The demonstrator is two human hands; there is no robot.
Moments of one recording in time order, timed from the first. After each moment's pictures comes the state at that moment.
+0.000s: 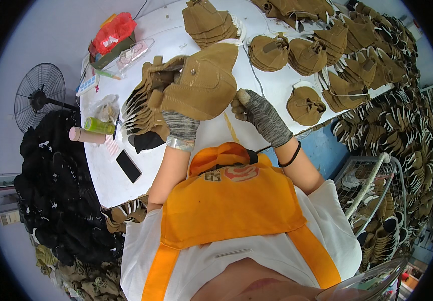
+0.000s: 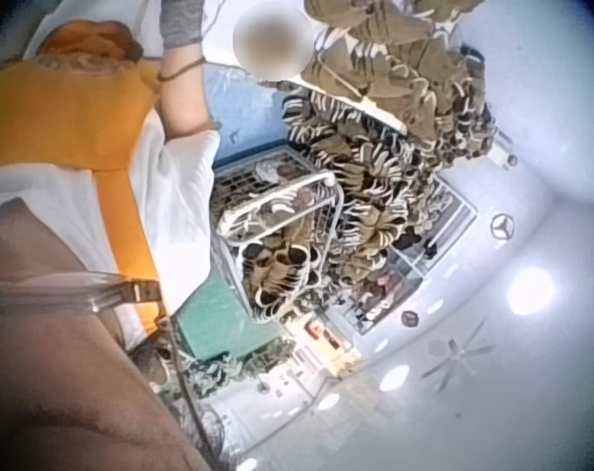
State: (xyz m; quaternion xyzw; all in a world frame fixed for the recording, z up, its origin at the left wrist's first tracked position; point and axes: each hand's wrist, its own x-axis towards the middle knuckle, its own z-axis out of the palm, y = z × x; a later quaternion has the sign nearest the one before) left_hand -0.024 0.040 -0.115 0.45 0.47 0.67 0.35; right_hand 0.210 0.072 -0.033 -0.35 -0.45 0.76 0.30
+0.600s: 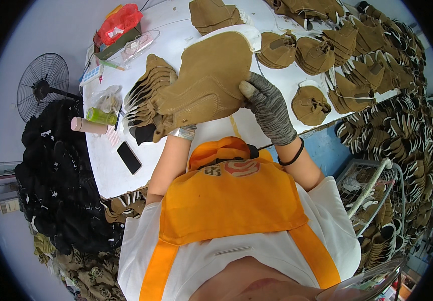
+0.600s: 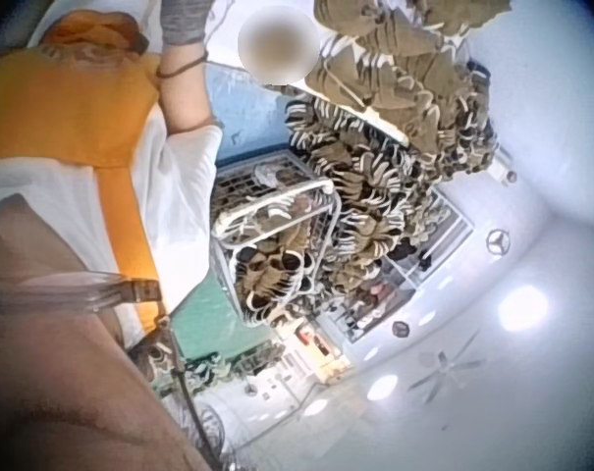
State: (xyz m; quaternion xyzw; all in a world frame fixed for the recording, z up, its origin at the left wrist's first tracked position) left_hand -0.018 0.047 -0.109 0.63 0.71 0.31 0.01; right_hand 0.203 0.062 0.011 -0.32 -0.53 0.69 0.39
